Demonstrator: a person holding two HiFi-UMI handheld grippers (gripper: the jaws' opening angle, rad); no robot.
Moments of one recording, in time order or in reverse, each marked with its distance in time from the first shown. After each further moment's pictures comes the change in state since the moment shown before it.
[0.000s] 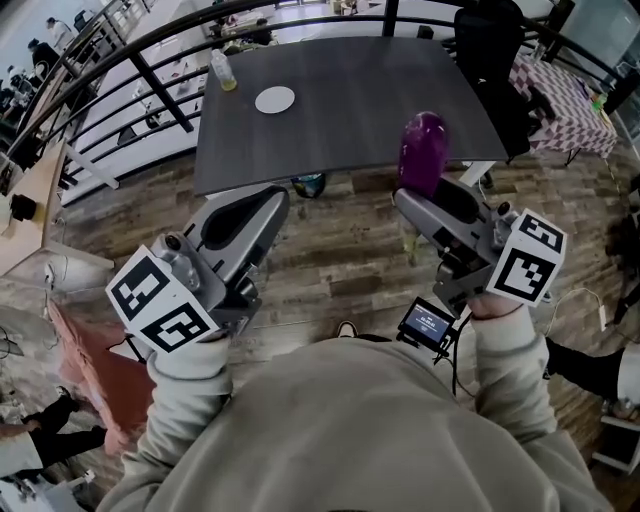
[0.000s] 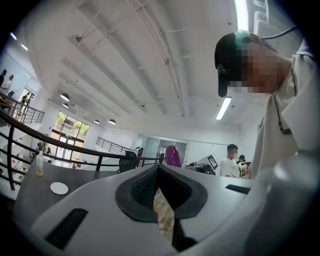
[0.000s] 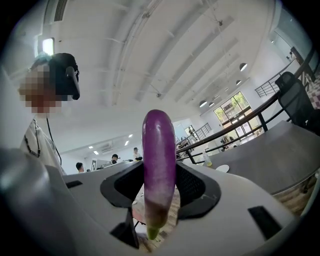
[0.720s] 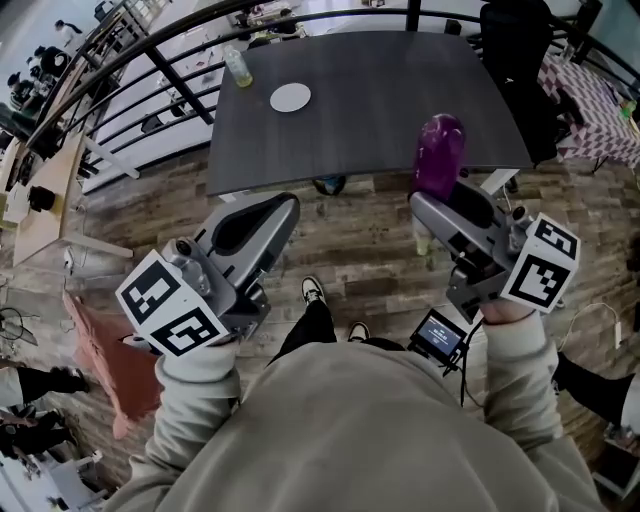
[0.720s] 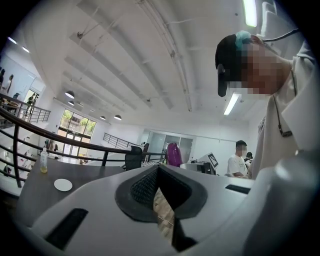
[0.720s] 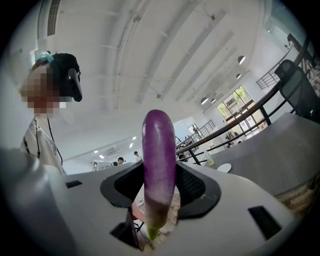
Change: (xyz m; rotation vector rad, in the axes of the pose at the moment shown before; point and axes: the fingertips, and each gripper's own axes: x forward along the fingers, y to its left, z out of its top) left arm 0.042 0.019 -0.022 -0.018 0.054 0.064; right arm -0.004 -0.055 0.006 0.052 0.000 0.060
